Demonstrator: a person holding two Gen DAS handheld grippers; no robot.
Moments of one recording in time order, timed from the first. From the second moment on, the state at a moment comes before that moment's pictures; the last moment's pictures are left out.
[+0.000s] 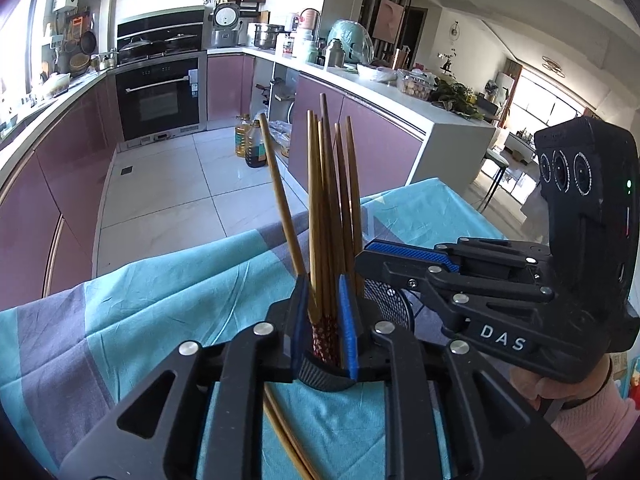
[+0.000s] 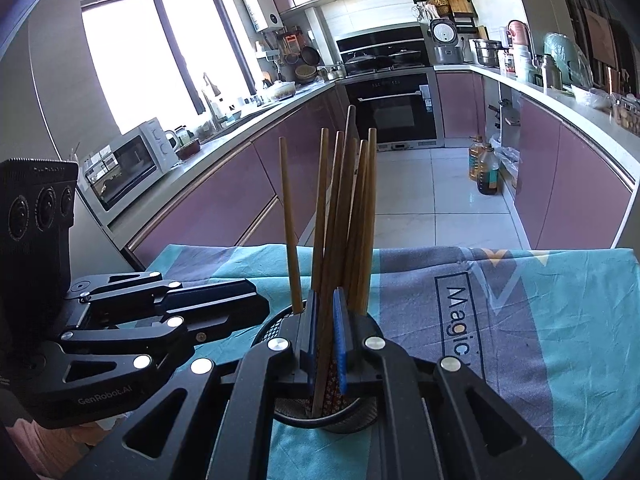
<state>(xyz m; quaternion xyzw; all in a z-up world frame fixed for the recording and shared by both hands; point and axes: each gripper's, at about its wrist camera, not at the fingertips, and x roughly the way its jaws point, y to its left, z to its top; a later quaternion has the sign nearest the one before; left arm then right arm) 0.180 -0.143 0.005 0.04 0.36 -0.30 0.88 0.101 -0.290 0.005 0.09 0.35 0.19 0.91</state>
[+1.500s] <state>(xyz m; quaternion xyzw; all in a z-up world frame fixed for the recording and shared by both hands) 0.089 -0.021 -0.100 0.00 0.40 -0.20 0.89 0.009 -0.190 -0.092 0.00 0.45 0.24 0.86</state>
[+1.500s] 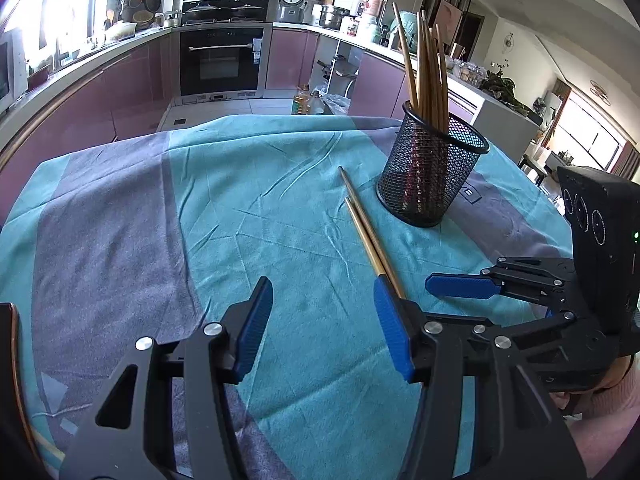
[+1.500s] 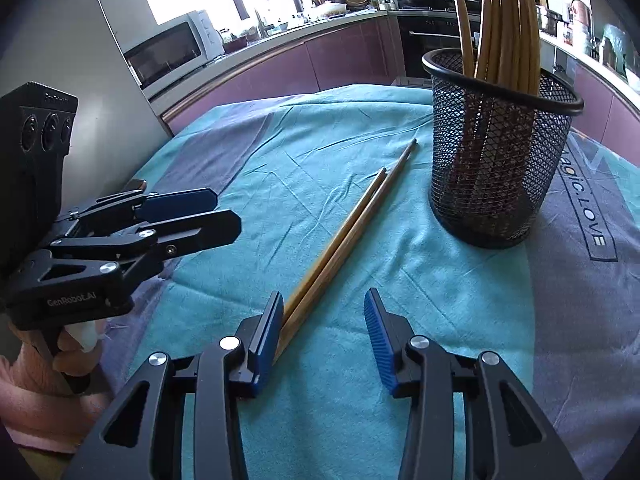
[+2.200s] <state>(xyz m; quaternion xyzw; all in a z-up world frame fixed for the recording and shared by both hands) 0.084 -0.033 -0.112 0.01 0.41 -0.22 0.89 0.010 -0.200 -0.087 0.00 0.46 0.22 0.86</state>
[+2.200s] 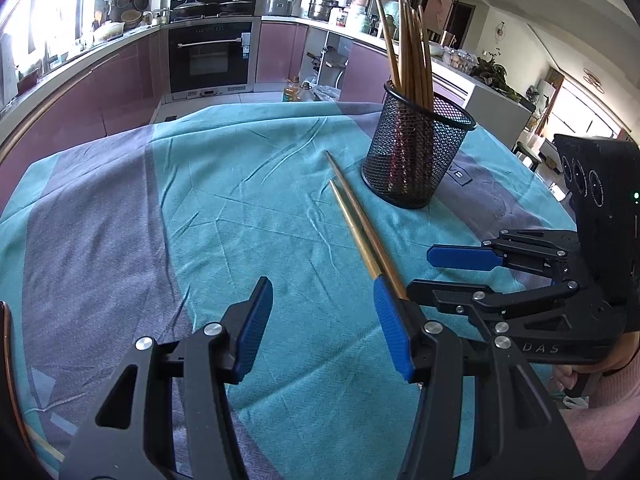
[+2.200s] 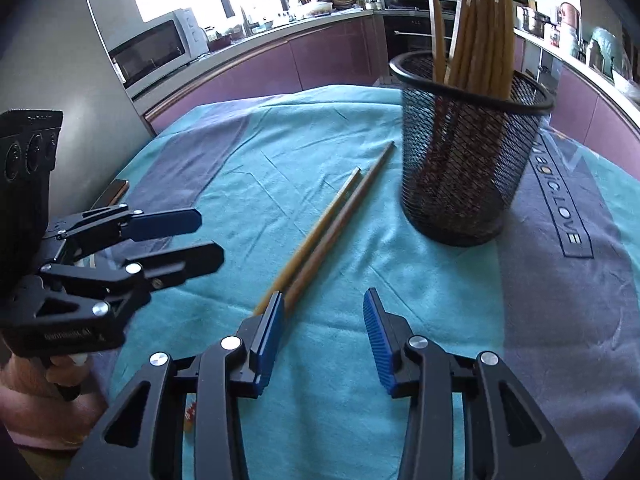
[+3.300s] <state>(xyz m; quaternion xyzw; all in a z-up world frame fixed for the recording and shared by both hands) 0.082 -0.044 -0.118 0.02 0.41 -0.24 0.88 0.006 -0.216 -0.087 0.01 0.48 0.21 0.85</state>
